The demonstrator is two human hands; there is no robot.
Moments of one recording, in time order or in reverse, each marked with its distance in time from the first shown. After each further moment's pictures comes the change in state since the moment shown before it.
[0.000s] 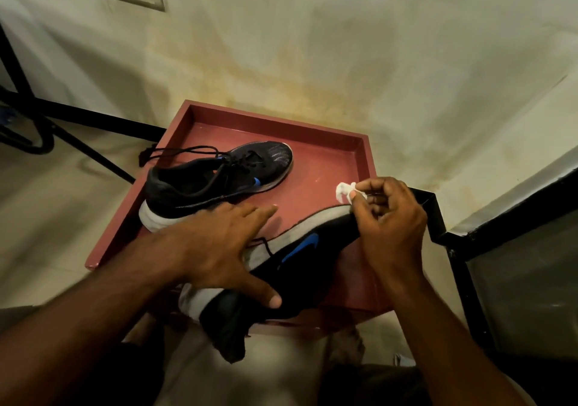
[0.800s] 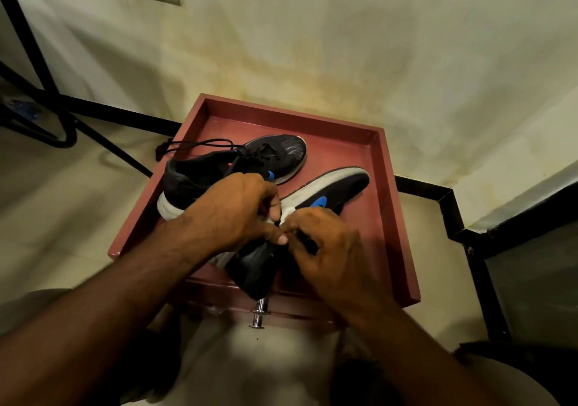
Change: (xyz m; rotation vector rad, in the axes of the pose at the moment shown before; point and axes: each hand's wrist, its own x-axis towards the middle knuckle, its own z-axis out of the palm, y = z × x) left_hand 0.023 -0.008 -0.006 -0.156 0.408 -0.065; right_hand -0.053 -0.044 0.039 0.087 -0.492 -0.325
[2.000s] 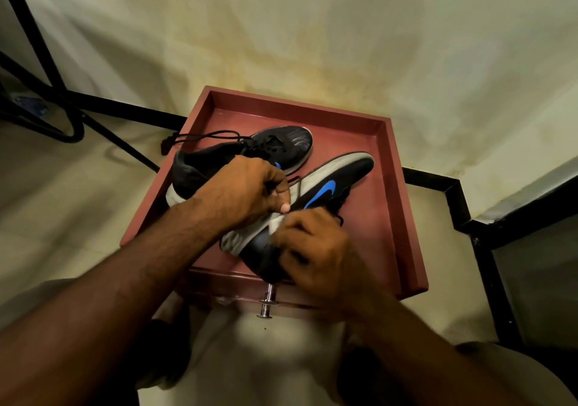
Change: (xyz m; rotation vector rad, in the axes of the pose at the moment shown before) left_hand 0.011 -0.010 0.001 -0.127 0.043 -0.006; right_hand -0.011 -0.014 0.012 -0.109 -0.064 -0.212
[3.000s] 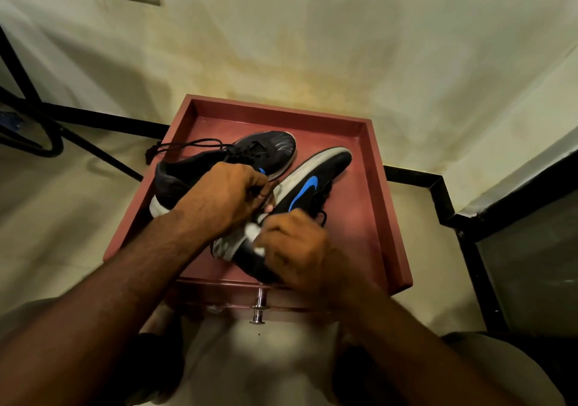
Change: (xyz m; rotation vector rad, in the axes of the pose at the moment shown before) left_hand -0.001 0.001 0.000 0.075 0.075 0.045; right_hand 0.003 0.017 0.005 -0.034 -0.008 -0.178
